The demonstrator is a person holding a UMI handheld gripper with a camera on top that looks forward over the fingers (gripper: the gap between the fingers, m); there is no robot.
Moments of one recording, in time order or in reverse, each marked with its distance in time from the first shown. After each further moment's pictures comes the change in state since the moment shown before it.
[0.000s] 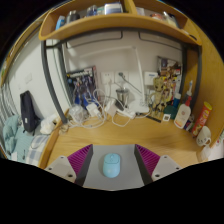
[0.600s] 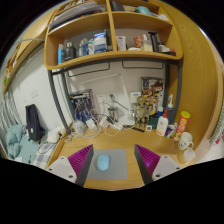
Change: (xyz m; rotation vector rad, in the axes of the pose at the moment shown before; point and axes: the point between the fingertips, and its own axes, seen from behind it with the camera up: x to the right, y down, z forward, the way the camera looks) arm 0.055 -0.038 -0.157 0.146 -0.003 0.029
